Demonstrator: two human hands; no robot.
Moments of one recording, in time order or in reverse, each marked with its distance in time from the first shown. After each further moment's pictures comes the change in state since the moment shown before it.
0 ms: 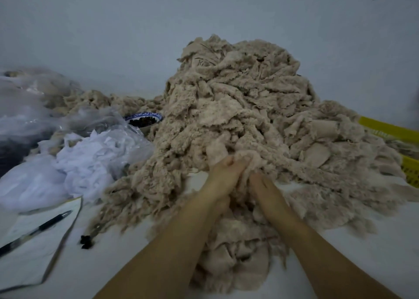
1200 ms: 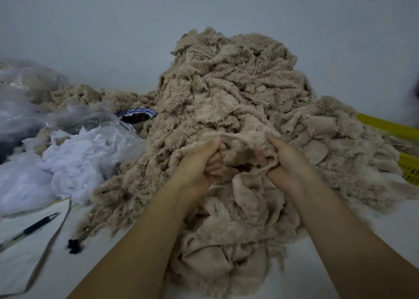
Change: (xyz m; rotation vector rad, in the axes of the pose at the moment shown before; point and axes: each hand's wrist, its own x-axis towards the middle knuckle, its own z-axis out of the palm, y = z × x) left_hand 0.004 0.021 -0.037 -0.296 -0.226 0.094; right_hand 0.038 -0.058 -0.042 1.109 0.174 0.242
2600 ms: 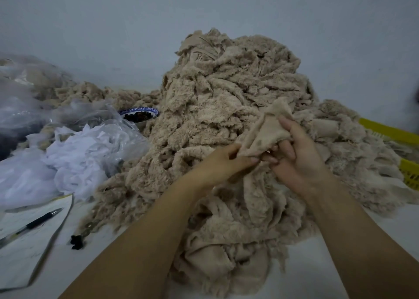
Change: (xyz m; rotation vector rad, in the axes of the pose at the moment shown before) left_hand 0.012 -0.005 0.011 0.709 -0.184 0.048; right_hand -0.021 -0.010 0.007 -0.203 -0.446 -0.246
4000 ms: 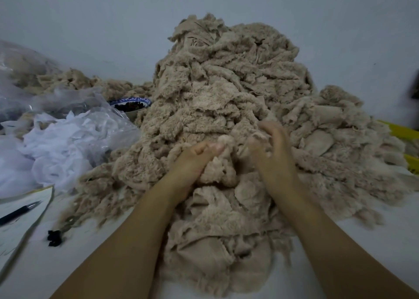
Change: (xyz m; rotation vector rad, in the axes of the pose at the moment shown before) left_hand -0.016 -0.050 -0.018 -0.316 0.217 0.021; right_hand -0.010 0.071 -0.029 -1.055 0.212 -0.363
